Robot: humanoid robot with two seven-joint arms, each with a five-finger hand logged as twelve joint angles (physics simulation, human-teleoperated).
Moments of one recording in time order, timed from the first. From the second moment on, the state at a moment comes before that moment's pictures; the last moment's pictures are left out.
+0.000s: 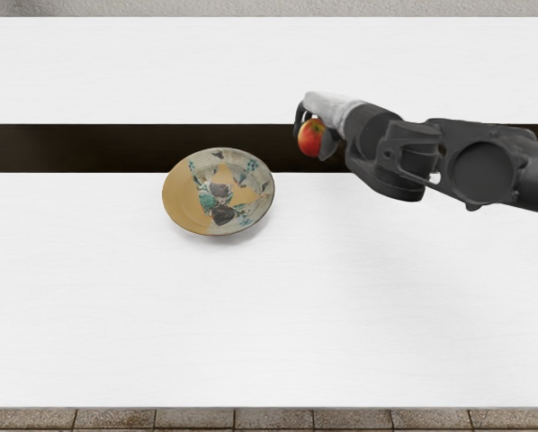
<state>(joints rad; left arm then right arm) -0.03 0.00 -0.10 -0.20 0.12 0.02 0.04 1.43 -0.24 -0.14 1.11 -0.93 -0.16 -0.49</state>
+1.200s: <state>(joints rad) -0.03 0.00 -0.10 -0.20 0.12 0.02 0.04 1.33 -0.06 -0.05 1.08 -0.91 -0.16 -0.40</state>
